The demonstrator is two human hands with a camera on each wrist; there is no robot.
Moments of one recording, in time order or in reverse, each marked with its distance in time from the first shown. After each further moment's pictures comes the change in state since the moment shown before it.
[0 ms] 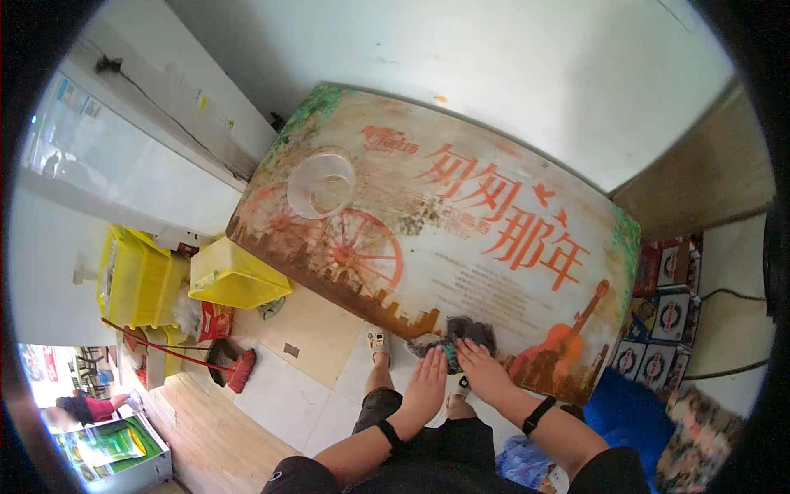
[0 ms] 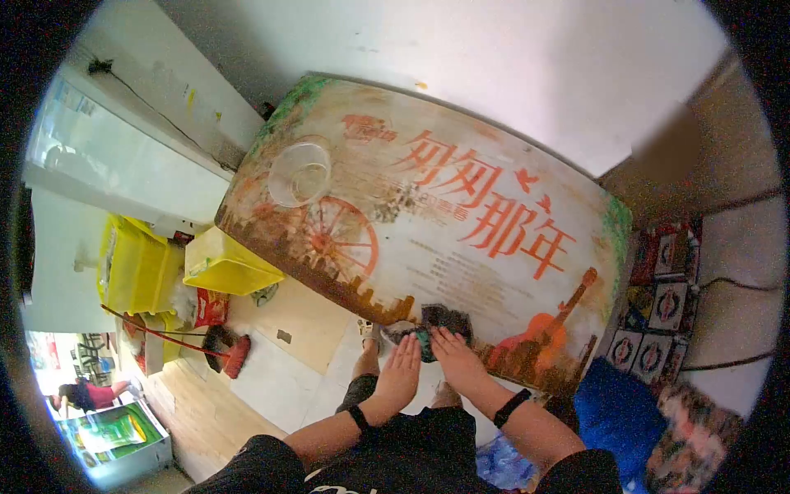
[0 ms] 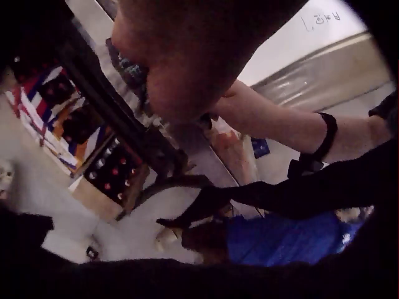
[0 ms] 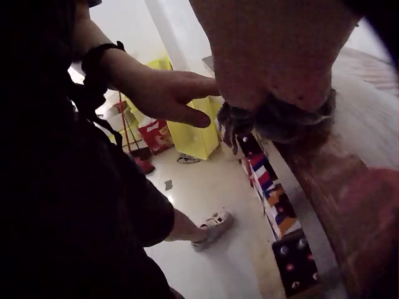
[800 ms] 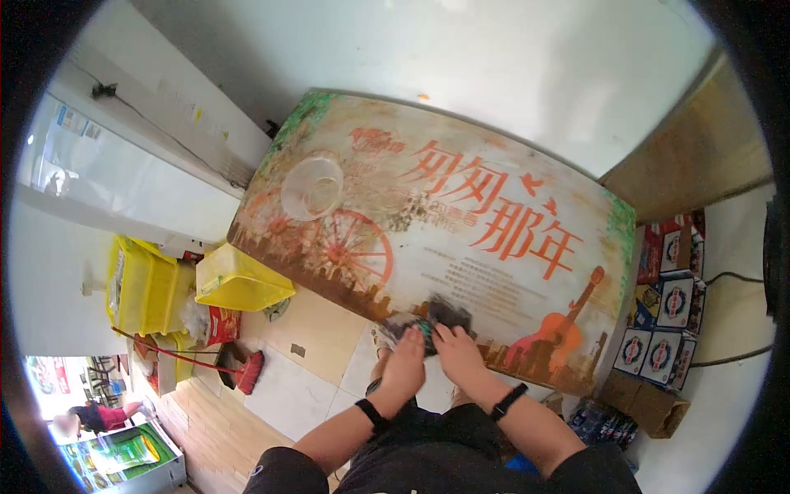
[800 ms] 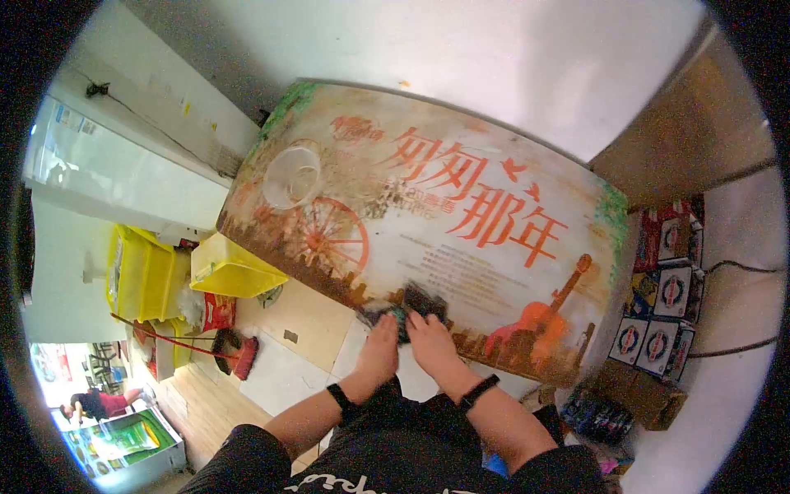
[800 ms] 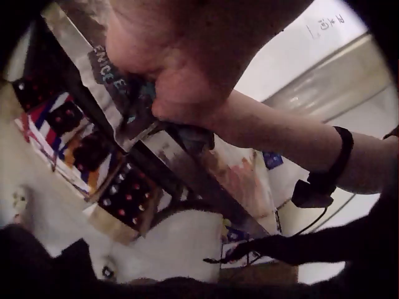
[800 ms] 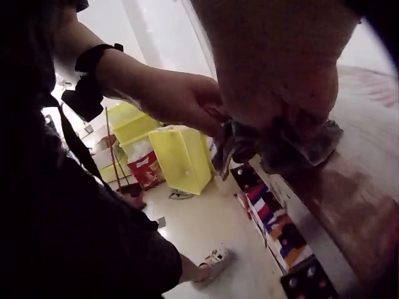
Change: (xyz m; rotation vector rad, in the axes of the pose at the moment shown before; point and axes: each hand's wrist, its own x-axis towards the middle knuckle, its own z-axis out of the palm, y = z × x) left_hand 0.020 -0.036 -0.009 0.073 0.007 -0.018; right_hand 0.038 -0.031 -0.019 0.124 0.184 0.122
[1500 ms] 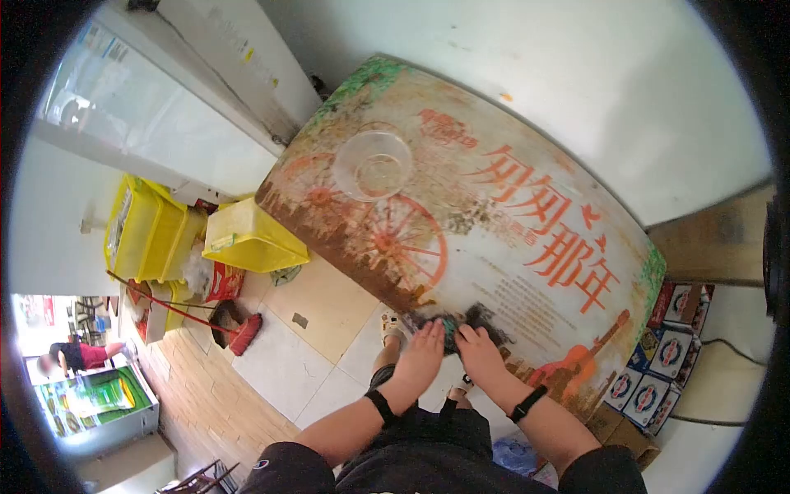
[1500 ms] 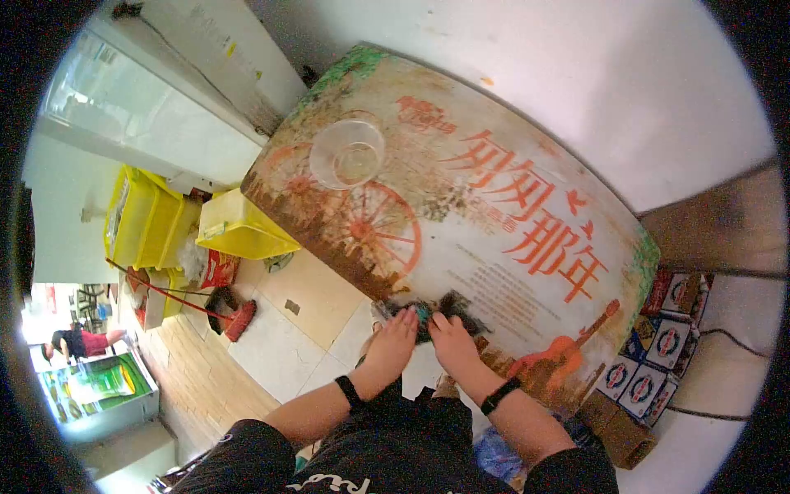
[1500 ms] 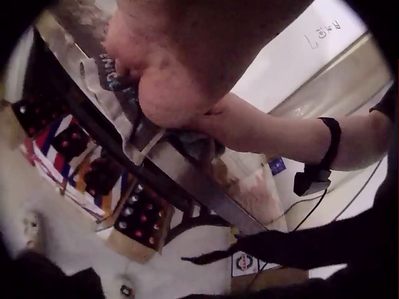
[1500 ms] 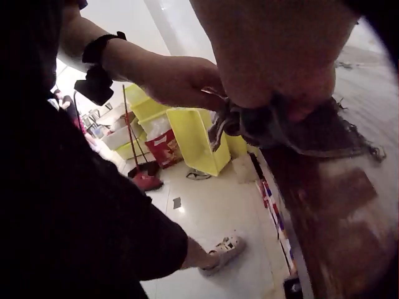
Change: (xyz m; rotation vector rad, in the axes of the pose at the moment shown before) left_hand 0.001 -0.044 -0.028 -0.038 -0.011 -0.064; right_hand 0.051 -0.010 0.003 -0.041 -0.138 -0.114
